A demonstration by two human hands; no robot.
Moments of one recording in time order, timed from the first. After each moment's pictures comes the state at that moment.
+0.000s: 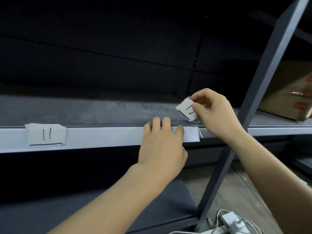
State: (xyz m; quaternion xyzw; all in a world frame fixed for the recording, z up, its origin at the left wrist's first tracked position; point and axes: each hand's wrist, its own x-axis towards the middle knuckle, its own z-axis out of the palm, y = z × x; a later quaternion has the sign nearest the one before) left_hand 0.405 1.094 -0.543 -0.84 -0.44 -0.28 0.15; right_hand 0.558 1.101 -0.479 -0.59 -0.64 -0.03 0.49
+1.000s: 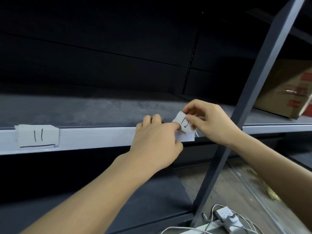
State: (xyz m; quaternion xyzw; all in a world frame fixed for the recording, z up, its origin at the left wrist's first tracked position) left_hand 0.397 1.098 -0.518 -0.86 -0.44 -0.26 -0.05; right_hand 0.576 1.094 -0.486 -0.56 -0.75 0.00 0.36
